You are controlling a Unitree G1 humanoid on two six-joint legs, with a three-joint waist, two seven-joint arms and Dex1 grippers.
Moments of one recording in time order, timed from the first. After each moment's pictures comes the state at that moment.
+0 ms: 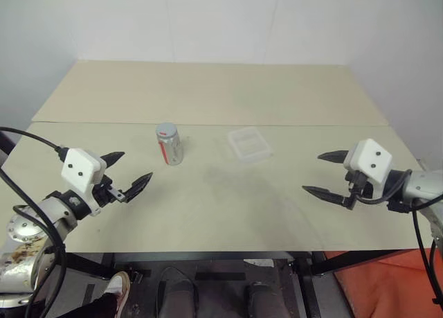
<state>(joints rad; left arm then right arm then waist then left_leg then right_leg) 0.04 0.71 0.38 -0.48 -0.47 0.46 -0.64 -0.16 -0.97 -0.21 -0.42 0.33 0.49 0.95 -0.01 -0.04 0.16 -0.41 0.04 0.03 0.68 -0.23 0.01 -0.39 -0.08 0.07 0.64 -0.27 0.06</state>
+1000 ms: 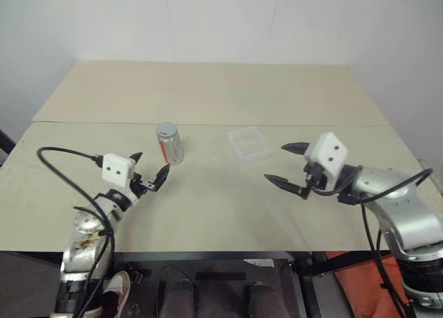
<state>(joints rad) -0.15 0.41 0.18 -0.12 -0.27 0.21 -0.46 -0.33 -0.72 0.02 -0.47 0.29 0.52 0.76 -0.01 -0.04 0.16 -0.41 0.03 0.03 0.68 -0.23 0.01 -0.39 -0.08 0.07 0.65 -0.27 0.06</state>
